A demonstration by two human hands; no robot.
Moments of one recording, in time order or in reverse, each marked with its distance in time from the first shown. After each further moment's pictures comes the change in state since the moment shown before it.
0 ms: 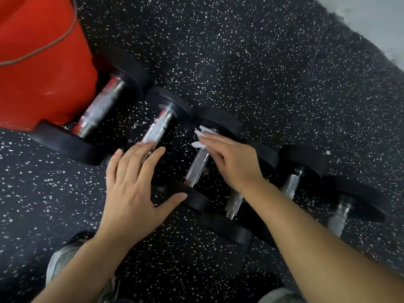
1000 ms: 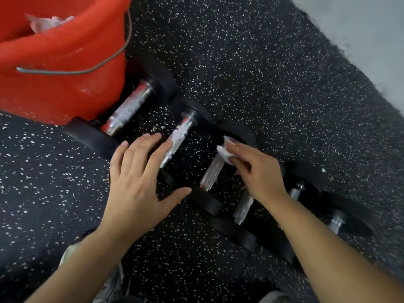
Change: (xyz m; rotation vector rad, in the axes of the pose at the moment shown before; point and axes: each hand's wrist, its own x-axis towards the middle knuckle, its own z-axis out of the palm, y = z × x) left_hand 0.005 -0.024 -0.031 -0.053 0.092 -0.011; right_hand -0.002 -0.021 -0.032 0.020 -0.033 0.116
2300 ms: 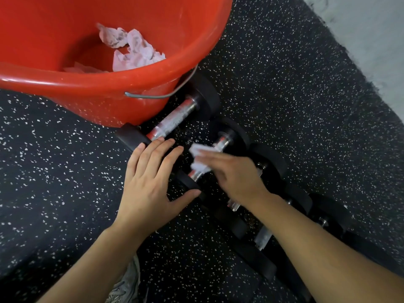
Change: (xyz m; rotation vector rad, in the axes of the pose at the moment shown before) left_hand 0.003 -0.046 -0.009 0.010 0.039 -0.129; right_hand 0.068 -0.080 0.060 -0.067 -0.330 -0.363
